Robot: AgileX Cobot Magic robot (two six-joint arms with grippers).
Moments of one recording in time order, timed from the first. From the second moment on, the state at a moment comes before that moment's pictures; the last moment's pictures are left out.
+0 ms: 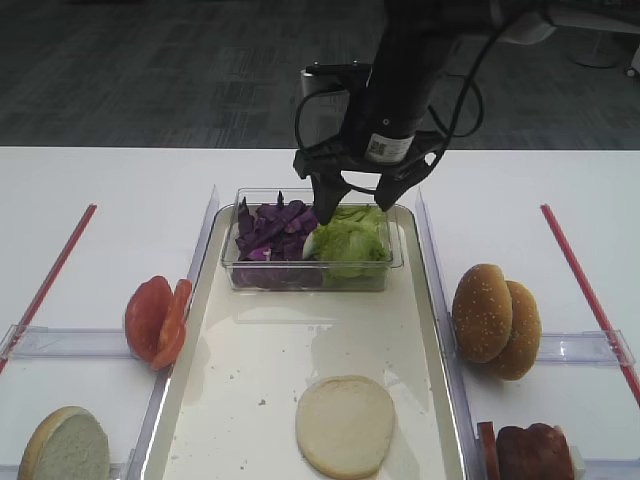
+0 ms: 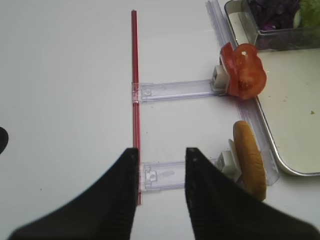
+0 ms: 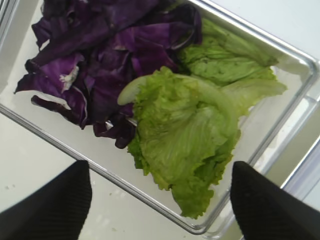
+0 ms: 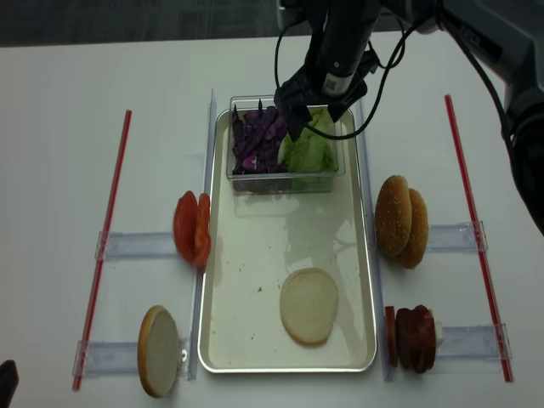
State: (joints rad) left arm -0.09 -0.02 -0.49 0.05 1.18 -0.06; right arm 0.42 2.13 -1.82 0.23 1.13 -0.12
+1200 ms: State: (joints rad) left arm -0.09 -0.02 -0.49 0.05 1.18 -0.06; right arm 0.44 2.25 -1.89 0.23 1.07 -0.15
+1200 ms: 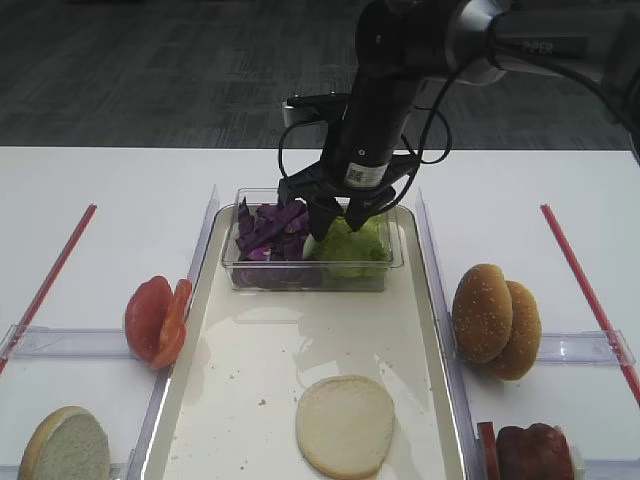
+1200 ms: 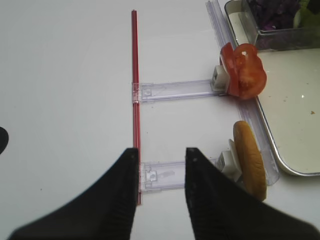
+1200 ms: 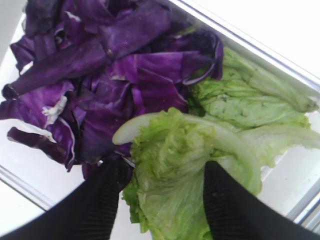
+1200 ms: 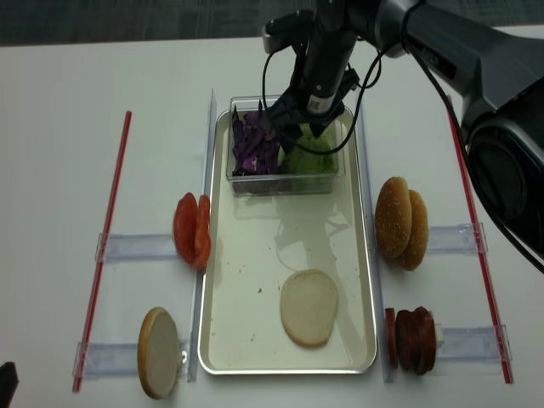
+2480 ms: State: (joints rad) left arm -0.09 -0.02 -0.49 0.05 1.18 -0.06; right arm 0.45 2.29 -1.90 0.20 1.08 -0.15
